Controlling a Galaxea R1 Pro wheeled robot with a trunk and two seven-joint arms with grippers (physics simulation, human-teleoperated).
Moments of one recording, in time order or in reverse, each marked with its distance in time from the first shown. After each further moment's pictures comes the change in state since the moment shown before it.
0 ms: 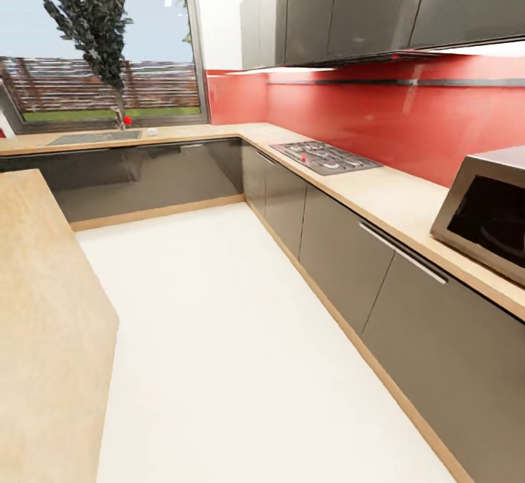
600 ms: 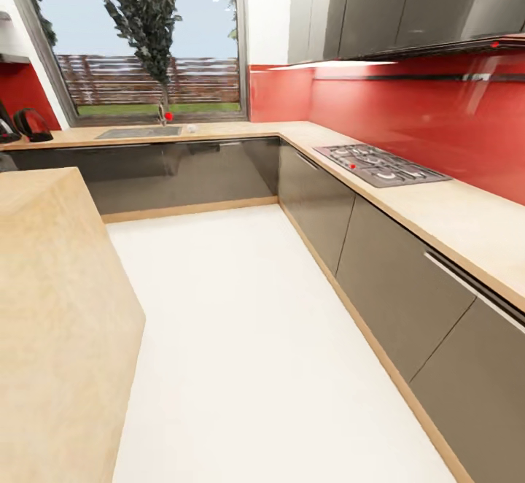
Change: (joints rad) left arm 0.000 0.000 0.000 0.000 0.000 0.000 0.000; right arm 0.000 0.000 0.000 0.000 0.000 0.000 0.000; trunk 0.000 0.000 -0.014
